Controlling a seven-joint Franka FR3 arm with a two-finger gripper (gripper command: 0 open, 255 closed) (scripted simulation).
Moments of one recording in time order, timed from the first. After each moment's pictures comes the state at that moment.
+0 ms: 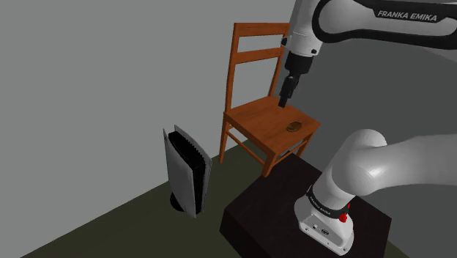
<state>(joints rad) 0.05 -0.88 -0.09 -2.54 -0.02 1.63 -0.28</state>
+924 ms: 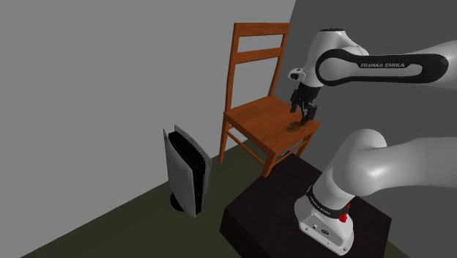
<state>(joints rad) 0.06 -0.92 -0.50 -2.79 -0.45 1.87 -1.05</state>
